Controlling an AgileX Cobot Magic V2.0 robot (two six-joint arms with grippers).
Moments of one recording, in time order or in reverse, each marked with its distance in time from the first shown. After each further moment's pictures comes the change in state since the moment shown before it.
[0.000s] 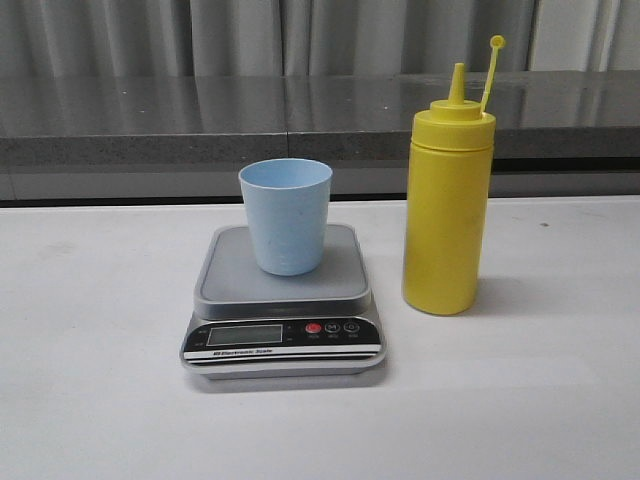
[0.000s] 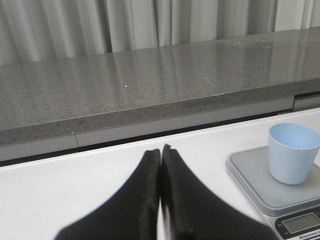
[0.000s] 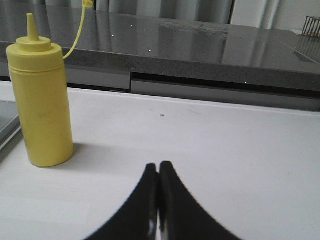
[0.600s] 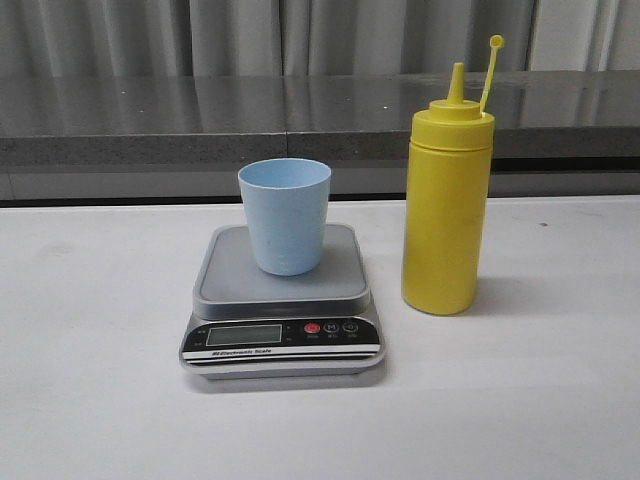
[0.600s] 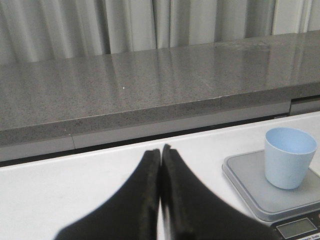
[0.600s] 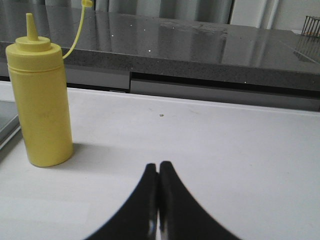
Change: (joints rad) left arm 0.000 0.000 -0.019 -0.027 0.002 0.000; right arm 0.000 0.000 0.000 0.000 0.002 0.000
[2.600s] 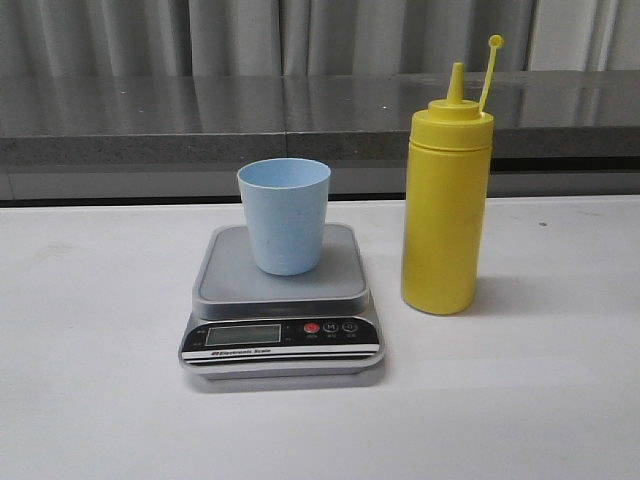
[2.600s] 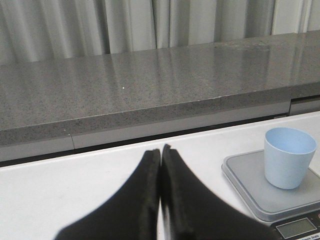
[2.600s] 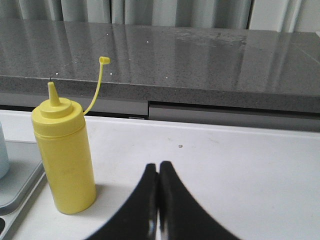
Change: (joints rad) left arm 0.000 0.000 0.000 0.000 0.000 0.000; right arm 0.057 0.367 -0.270 -0.035 -0.075 0.090
